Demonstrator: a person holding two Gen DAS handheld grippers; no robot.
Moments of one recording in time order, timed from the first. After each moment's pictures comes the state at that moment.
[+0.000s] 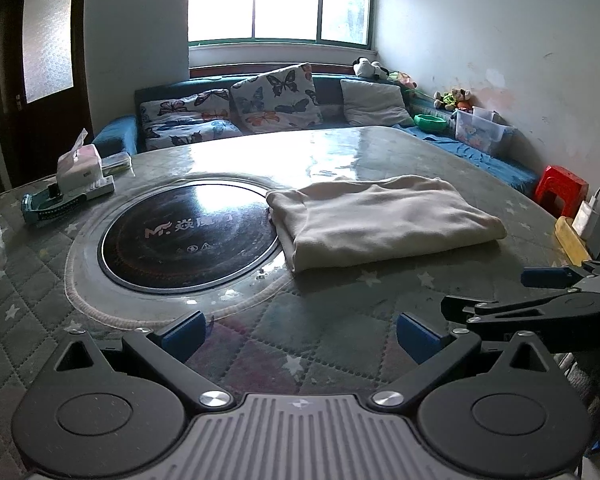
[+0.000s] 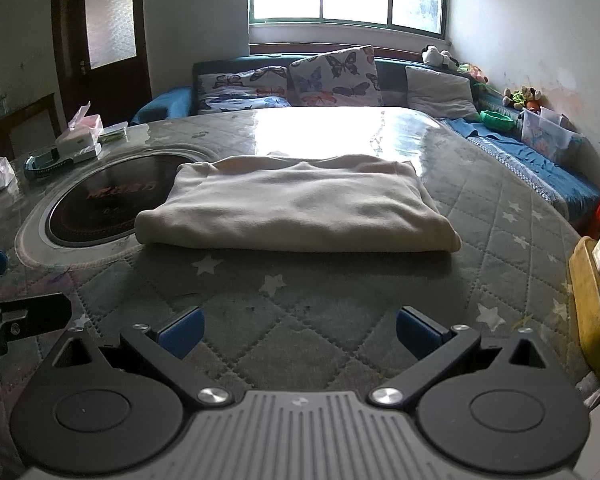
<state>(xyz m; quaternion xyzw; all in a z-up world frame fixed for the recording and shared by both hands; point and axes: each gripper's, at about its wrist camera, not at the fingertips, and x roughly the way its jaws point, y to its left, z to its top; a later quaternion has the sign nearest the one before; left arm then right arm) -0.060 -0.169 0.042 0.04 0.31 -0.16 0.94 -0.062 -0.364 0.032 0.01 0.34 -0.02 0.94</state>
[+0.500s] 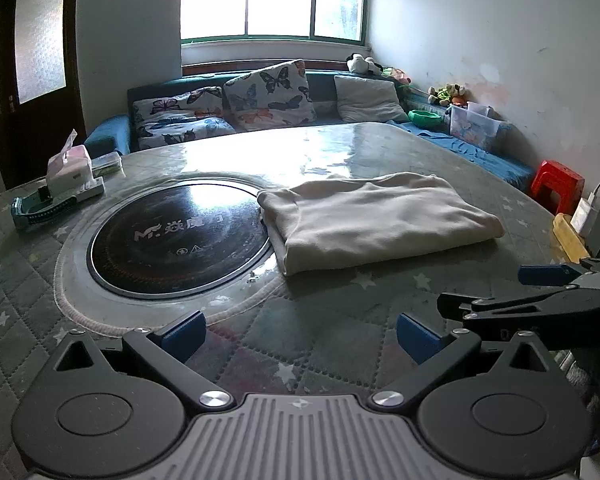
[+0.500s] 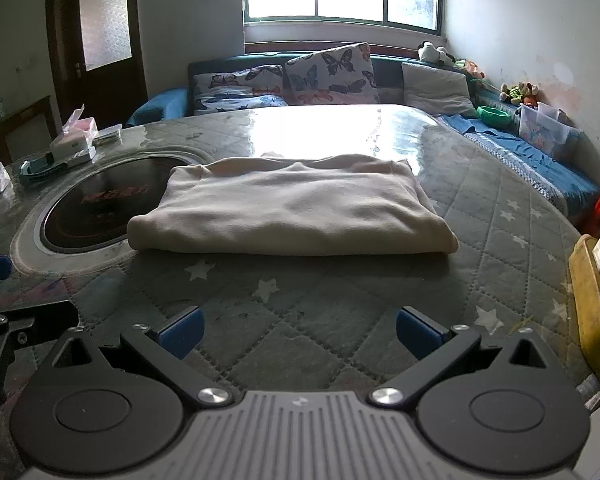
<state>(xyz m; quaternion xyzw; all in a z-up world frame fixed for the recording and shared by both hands) -0.051 -0.176 0.040 0.04 0.32 -0.17 0.93 -0.055 -0.368 0.032 0.02 0.35 -0.02 0.94</state>
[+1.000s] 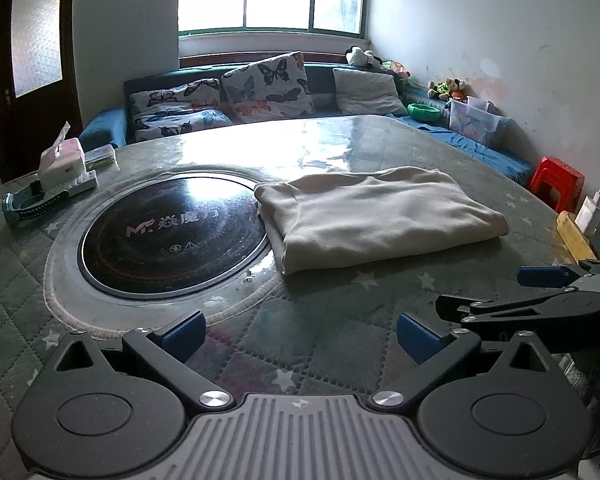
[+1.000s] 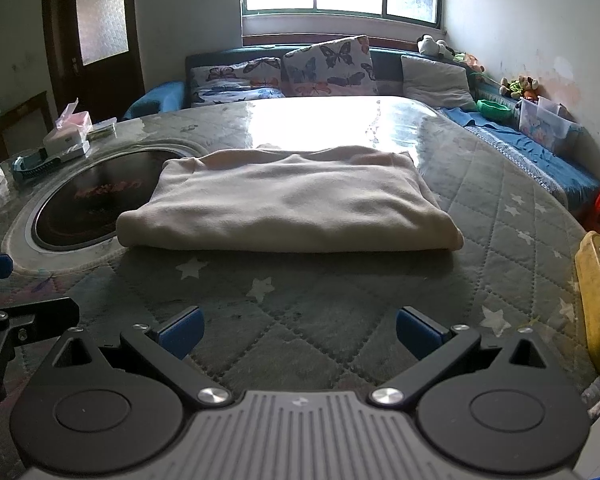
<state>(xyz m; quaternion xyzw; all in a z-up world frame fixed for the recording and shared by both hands) -0.038 -0.179 0.034 0.04 0.33 -0.17 0.93 -0.046 -0.370 0.025 0.02 0.36 -0.02 0.93</state>
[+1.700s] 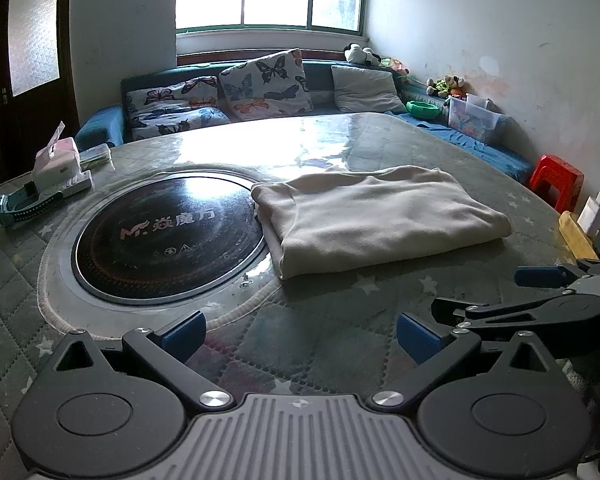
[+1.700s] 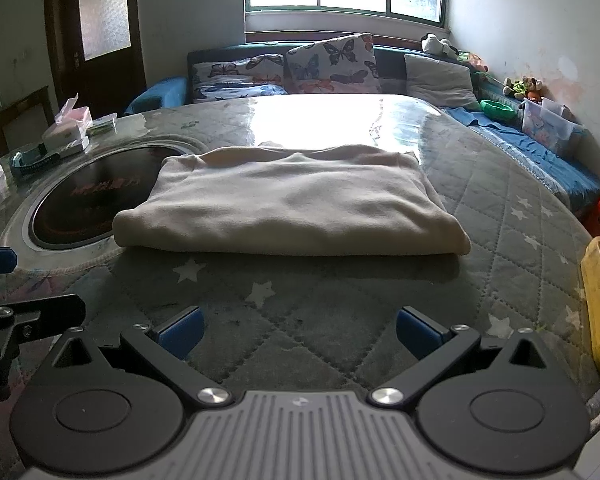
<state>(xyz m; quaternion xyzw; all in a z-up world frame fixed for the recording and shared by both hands) -0.030 -0.182 0.033 0.04 0.33 -0.18 0.93 -0.037 -0.370 0.022 0.01 0.36 -0.02 0.93</state>
